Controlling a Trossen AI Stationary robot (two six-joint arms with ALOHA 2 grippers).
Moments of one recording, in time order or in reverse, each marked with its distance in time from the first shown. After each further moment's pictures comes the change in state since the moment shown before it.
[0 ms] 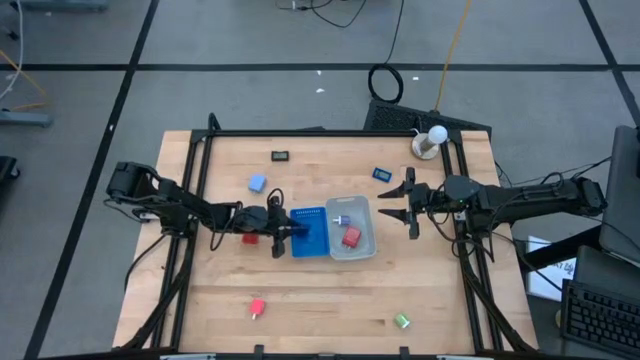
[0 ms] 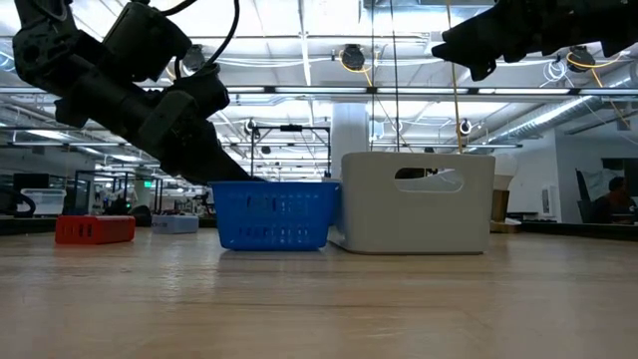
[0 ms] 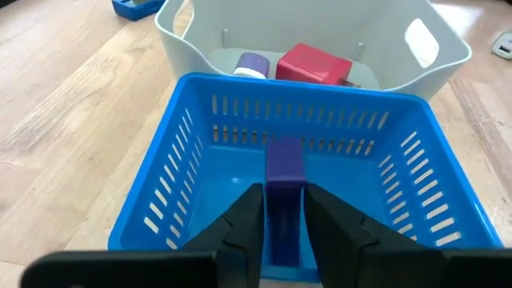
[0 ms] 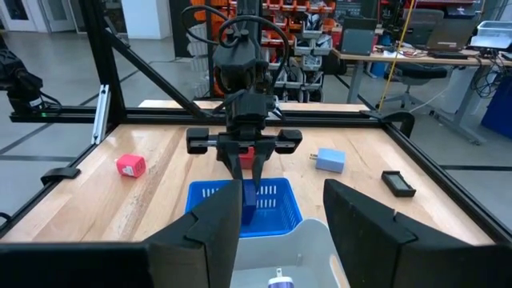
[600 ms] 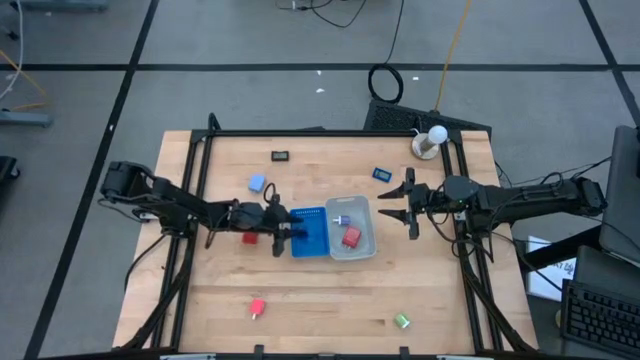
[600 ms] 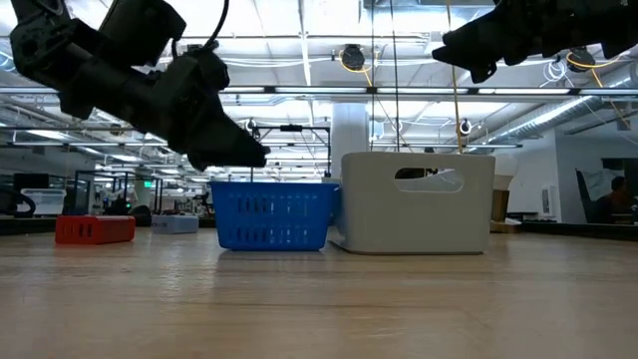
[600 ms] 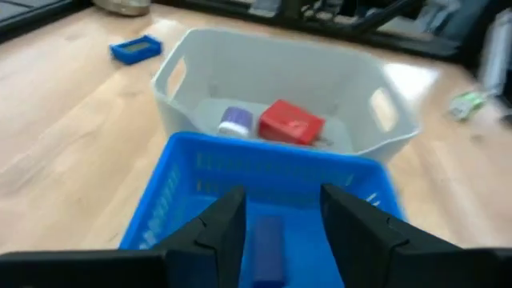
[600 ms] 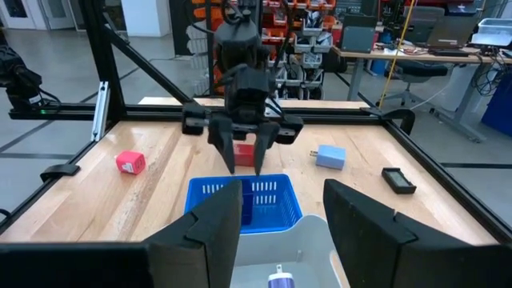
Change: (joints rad) left arm 0.001 -0.054 0.000 0.073 0.035 -0.043; right arm 0.000 0.000 -0.008 0.000 0.000 0.000
